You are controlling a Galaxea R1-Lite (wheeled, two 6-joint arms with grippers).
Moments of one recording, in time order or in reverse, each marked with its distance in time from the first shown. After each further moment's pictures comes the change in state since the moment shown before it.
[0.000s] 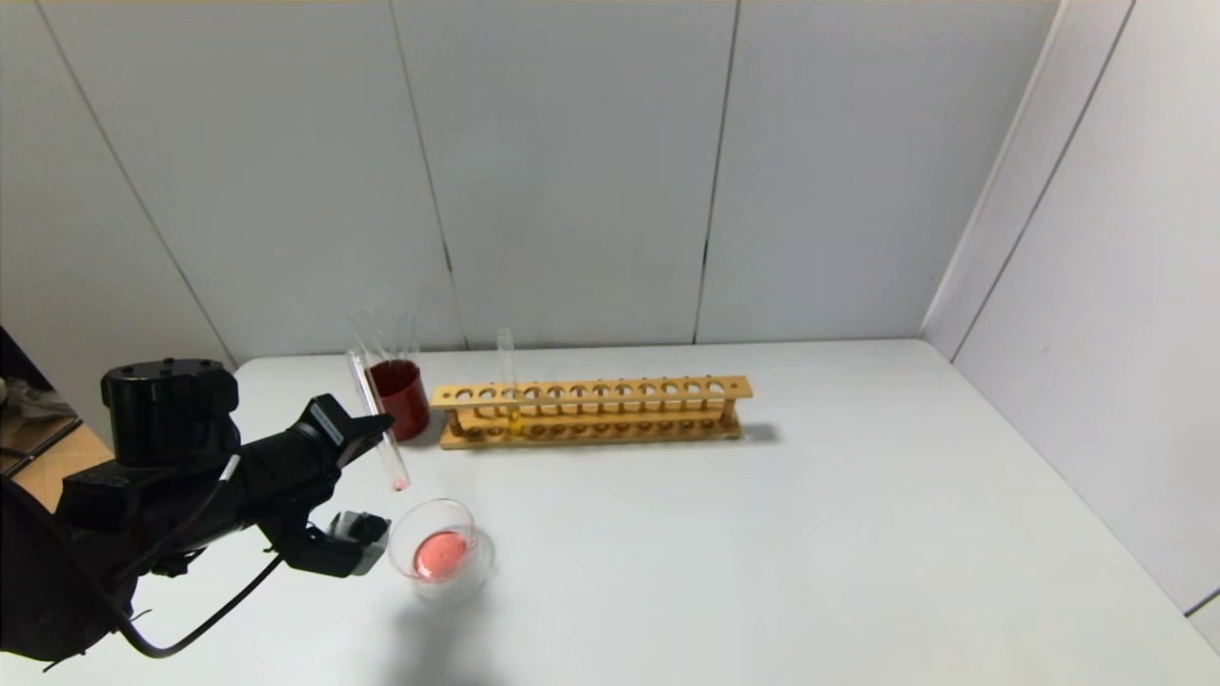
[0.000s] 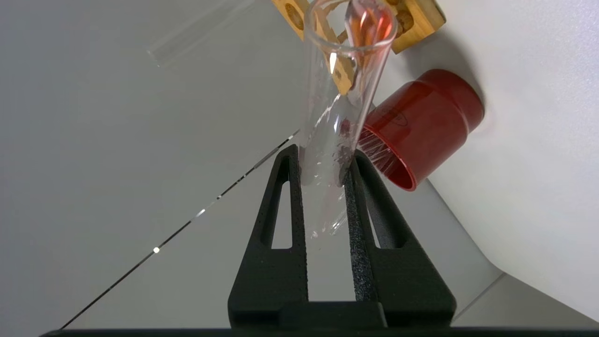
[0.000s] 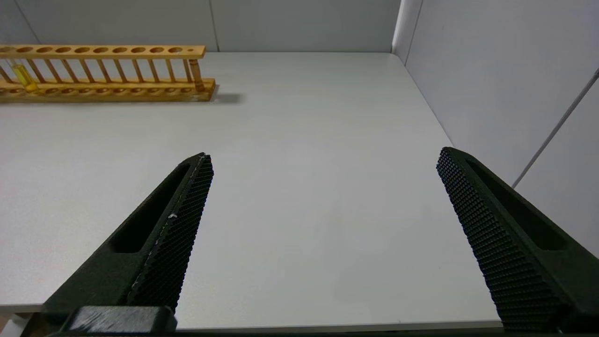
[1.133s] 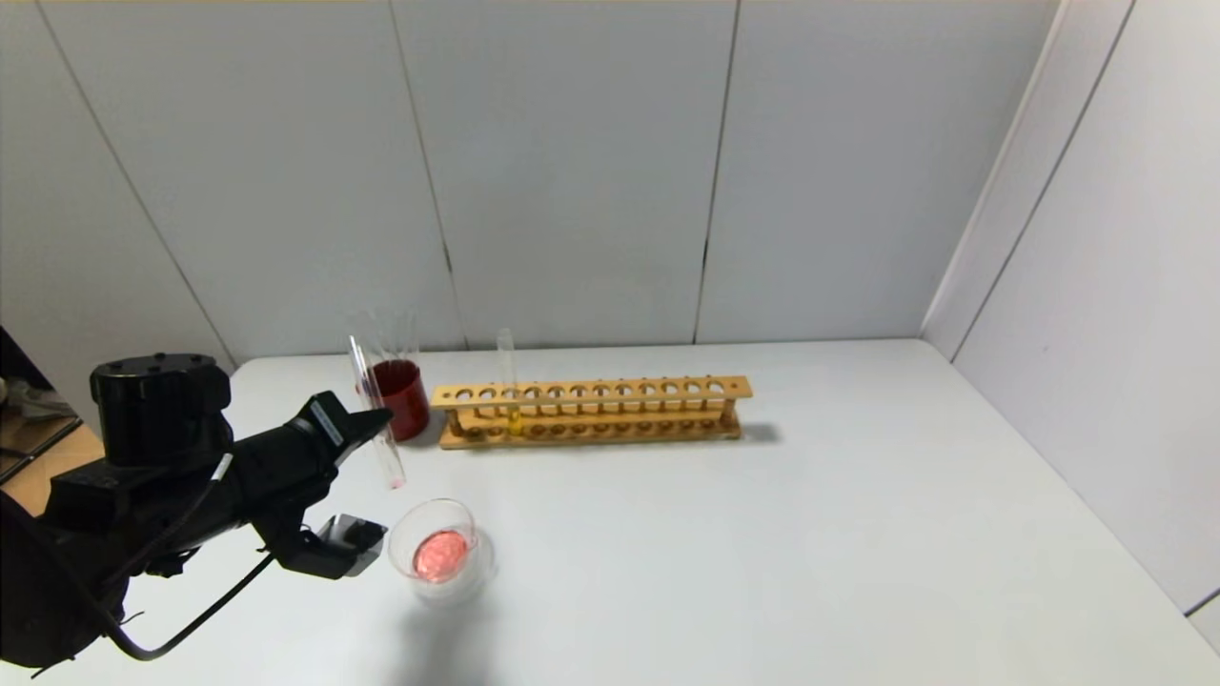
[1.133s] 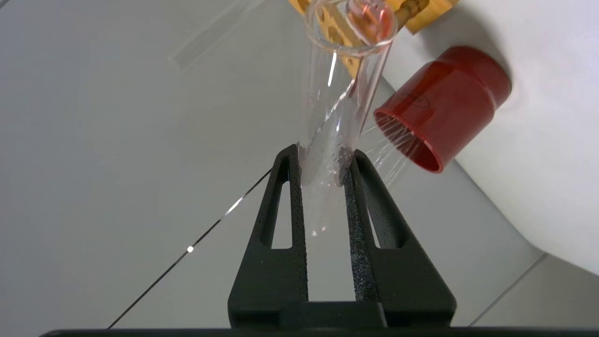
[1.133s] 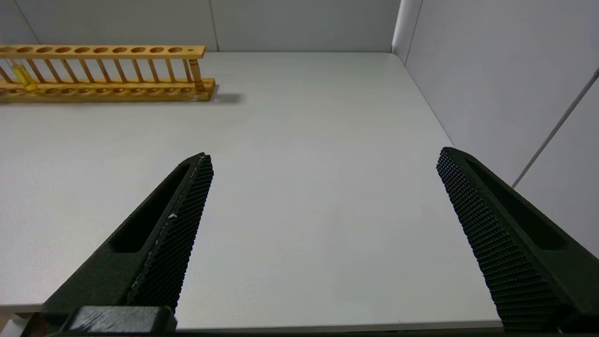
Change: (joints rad) left arm -0.012 -0.030 0.001 0.003 0.021 0.102; right arm 0.000 0.000 0.000 0.000 0.000 0.000
